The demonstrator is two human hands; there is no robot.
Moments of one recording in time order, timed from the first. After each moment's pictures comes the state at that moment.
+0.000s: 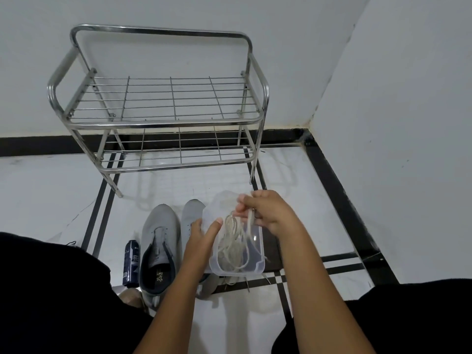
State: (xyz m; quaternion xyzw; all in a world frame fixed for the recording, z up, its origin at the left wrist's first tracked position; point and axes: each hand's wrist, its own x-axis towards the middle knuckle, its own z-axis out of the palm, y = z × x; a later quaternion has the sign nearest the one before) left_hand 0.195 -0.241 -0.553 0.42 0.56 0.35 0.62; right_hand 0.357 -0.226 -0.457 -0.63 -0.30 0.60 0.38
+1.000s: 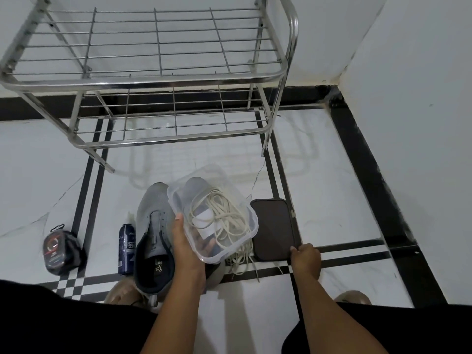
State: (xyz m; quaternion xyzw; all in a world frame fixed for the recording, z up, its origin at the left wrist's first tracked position) left_hand 0.190 -0.218 -0.612 0.00 0.52 0.49 0.70; right_hand 0.427 -0.286 -0.710 -0.93 -0.19 0.29 0.11
